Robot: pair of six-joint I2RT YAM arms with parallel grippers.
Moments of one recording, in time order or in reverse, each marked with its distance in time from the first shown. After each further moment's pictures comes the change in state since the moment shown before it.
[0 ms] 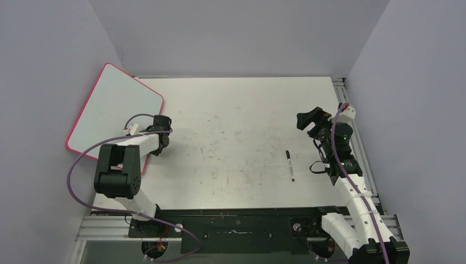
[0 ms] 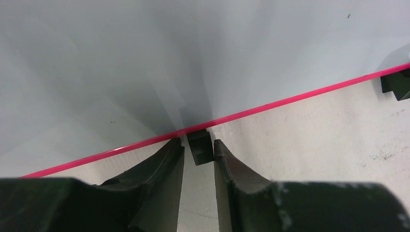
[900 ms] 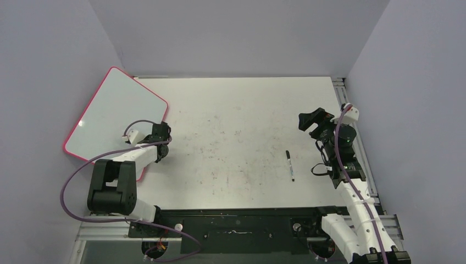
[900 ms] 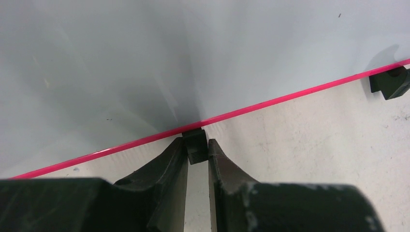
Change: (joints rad) left arm -0.022 -0.161 -0.154 0.045 0.029 0.047; right arm 0.000 -0.054 0.019 -0.051 0.009 -0.019
